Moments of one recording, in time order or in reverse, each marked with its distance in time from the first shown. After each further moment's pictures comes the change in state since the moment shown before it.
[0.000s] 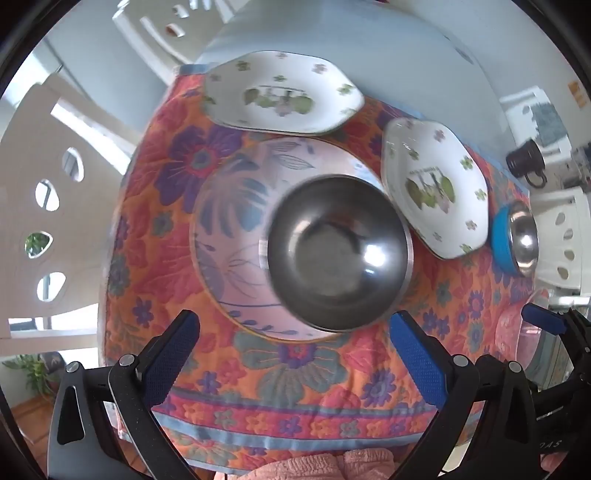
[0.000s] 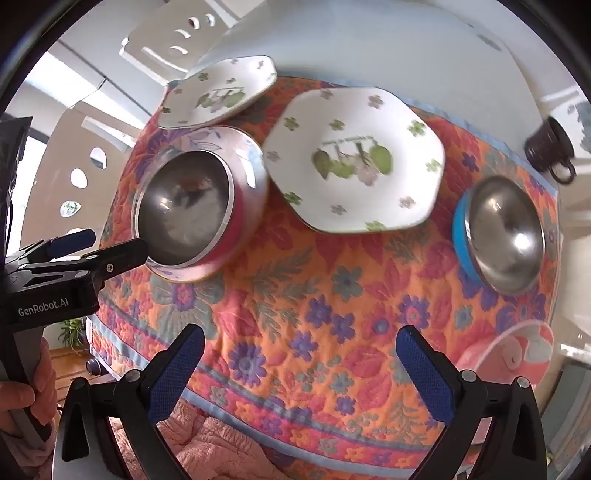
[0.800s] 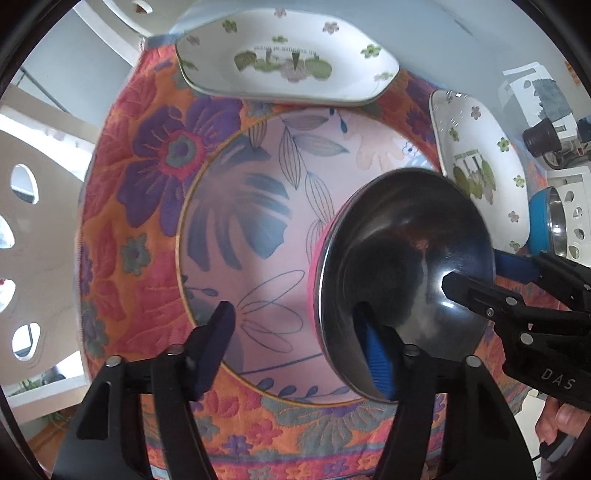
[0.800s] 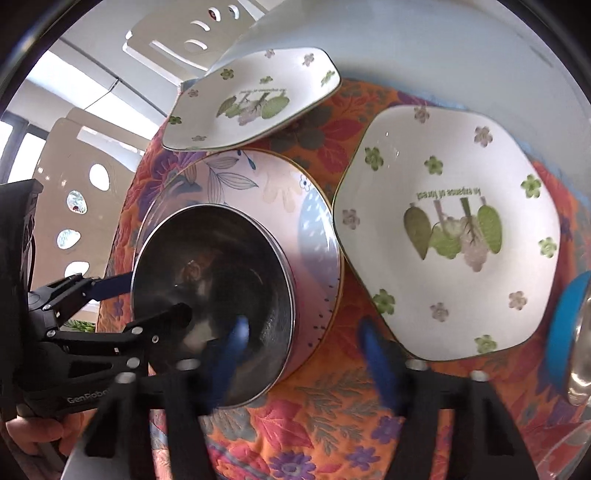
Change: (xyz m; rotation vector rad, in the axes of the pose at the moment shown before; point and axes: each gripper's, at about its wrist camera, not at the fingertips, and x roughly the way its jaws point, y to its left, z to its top) left arm 0.083 0.014 0.032 0.098 0.091 -0.034; right arm 0.095 0.039 0.072 0.018 0.036 0.127
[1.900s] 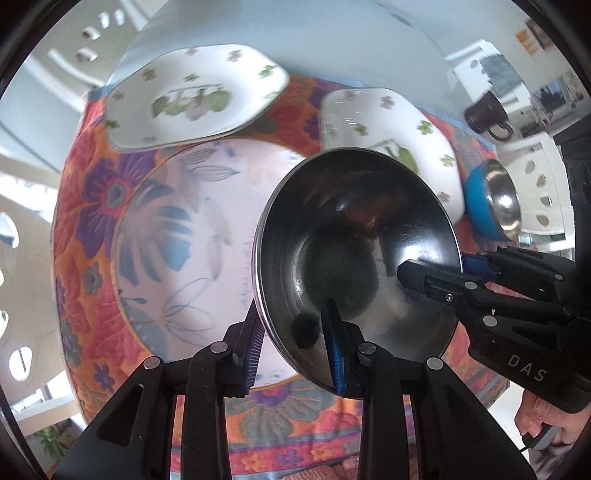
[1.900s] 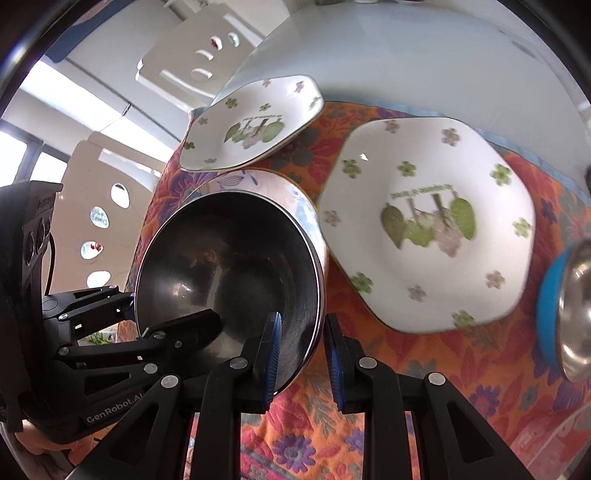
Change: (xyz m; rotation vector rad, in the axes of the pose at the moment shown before) left arm -0.020 -0.079 0.000 0.161 -0.061 -0.082; right arm -0.046 -0.025 -0.030 0.049 -0.105 0.047
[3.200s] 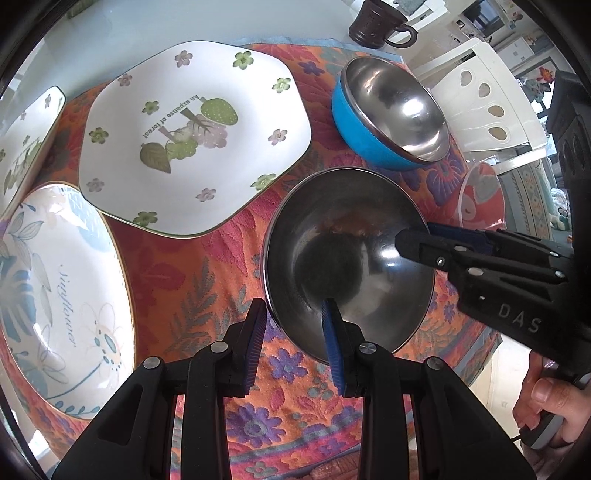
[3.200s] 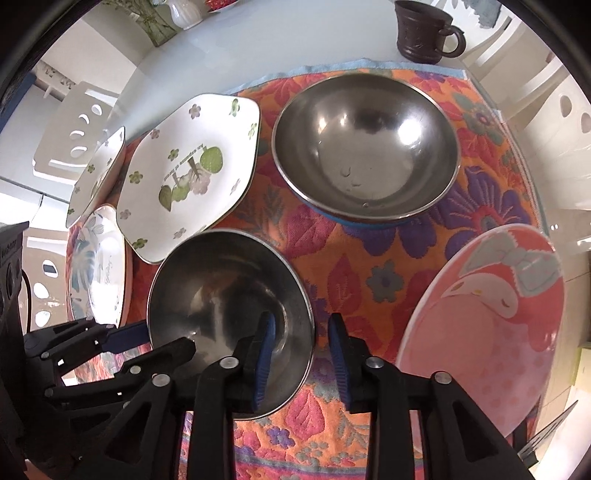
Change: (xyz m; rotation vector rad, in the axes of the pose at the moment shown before) left arm 0.050 -0.144 -0.006 0.272 0.101 -0.104; right arm -0.057 -0.144 -0.093 0.375 -0.085 -0.180
